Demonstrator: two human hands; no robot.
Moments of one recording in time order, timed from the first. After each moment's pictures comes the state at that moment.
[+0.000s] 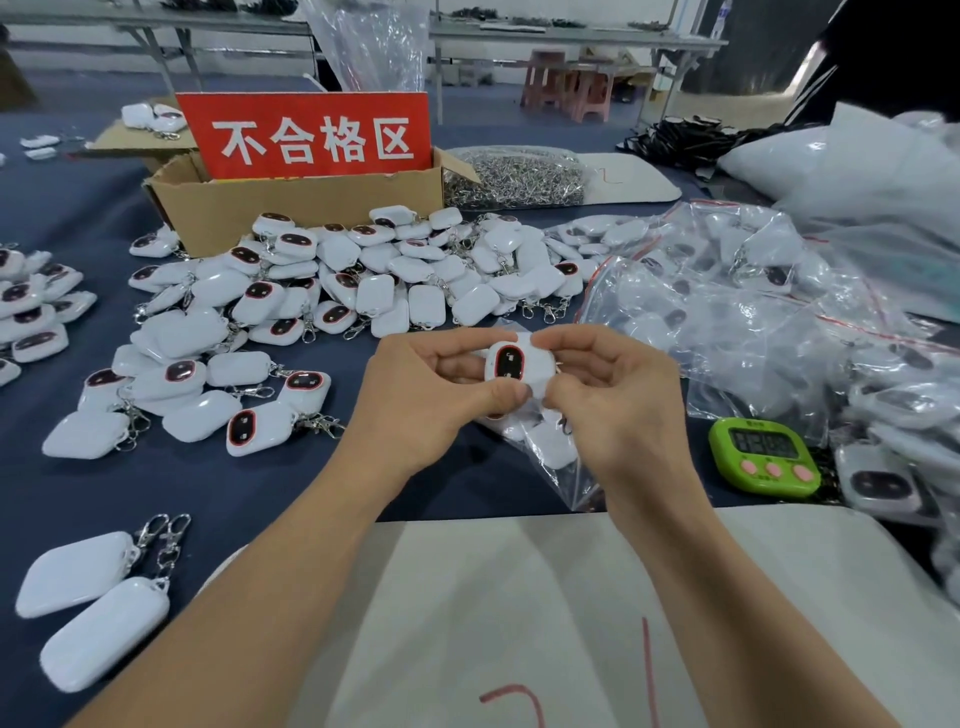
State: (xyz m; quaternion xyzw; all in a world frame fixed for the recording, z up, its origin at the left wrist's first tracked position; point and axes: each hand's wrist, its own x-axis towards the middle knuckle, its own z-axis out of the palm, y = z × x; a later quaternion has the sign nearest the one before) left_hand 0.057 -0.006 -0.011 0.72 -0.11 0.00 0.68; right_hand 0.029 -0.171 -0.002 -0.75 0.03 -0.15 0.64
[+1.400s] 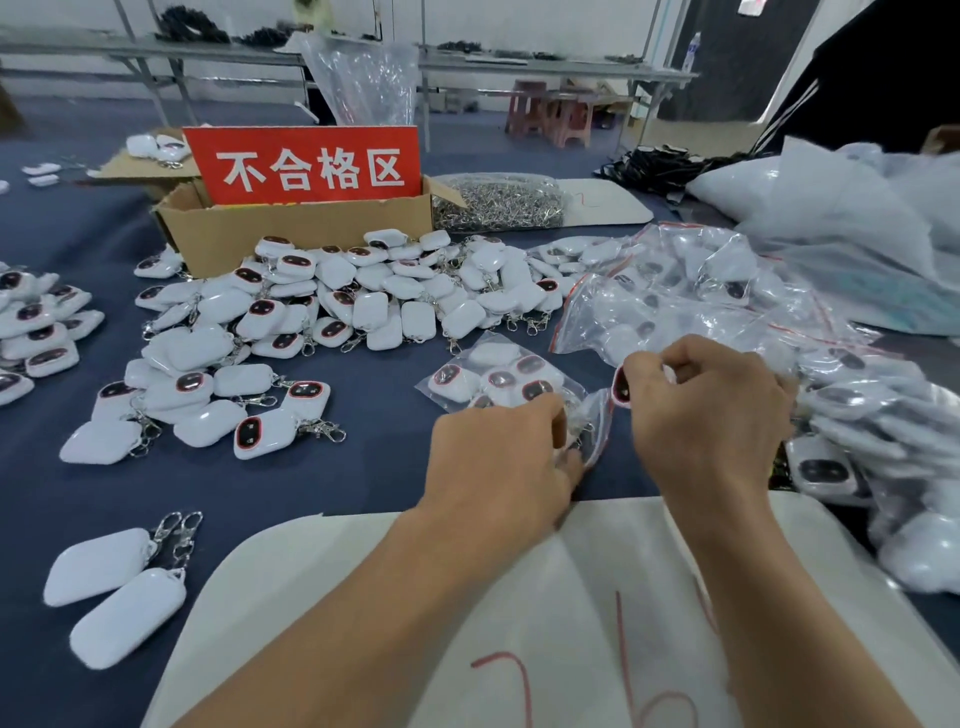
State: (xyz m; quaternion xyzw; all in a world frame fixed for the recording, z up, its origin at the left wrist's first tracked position) left_hand 0.011 -0.069 -0.014 0.97 -0.12 0.12 0.18; right_hand 0.011 -0.219 0.014 -0.87 0.17 -0.35 0.32
